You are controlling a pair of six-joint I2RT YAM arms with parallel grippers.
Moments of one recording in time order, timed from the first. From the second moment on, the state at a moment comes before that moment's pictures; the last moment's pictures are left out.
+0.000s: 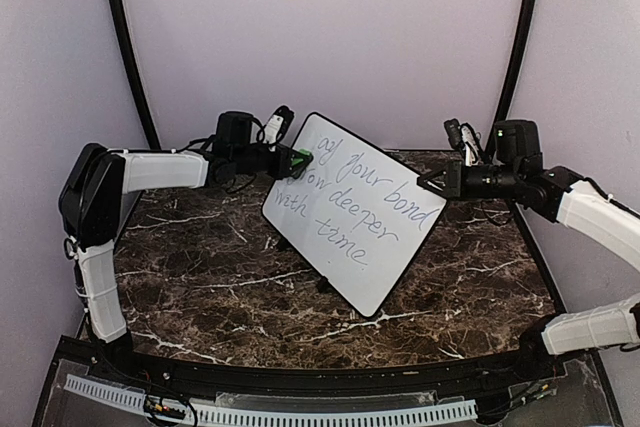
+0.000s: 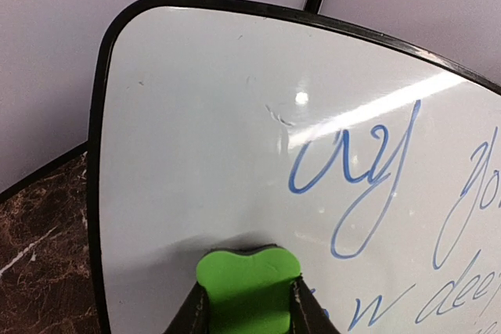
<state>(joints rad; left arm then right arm) -0.51 1.97 1.43 0.16 0.40 -0.07 0.43 1.12 0.93 -0.29 -0.52 0.37</state>
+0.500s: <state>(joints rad) -0.53 2.00 1.60 0.10 0.40 -0.06 0.43 1.13 0.93 -0.29 -0.53 0.34</state>
